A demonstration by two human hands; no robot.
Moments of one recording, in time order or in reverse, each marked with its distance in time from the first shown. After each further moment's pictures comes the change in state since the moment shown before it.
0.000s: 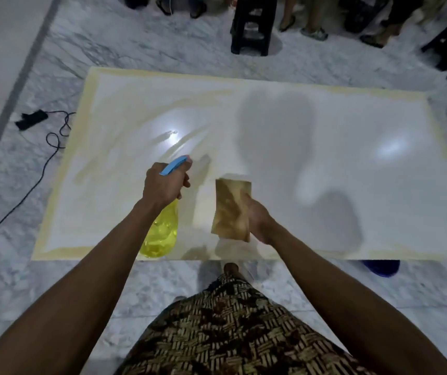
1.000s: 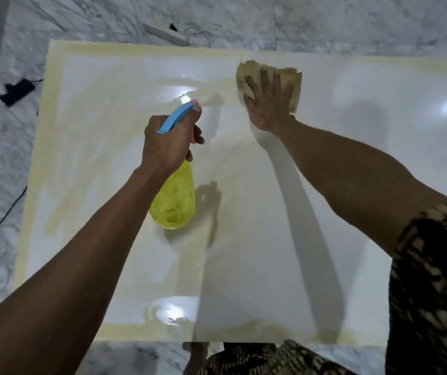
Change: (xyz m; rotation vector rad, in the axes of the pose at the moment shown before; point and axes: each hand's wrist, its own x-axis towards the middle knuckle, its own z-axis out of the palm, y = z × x) left_hand 0.254 0.055 0.033 -0.109 0.010 0.012; right_hand 0.400 -0.205 -0.033 -1.529 0.358 -0.415
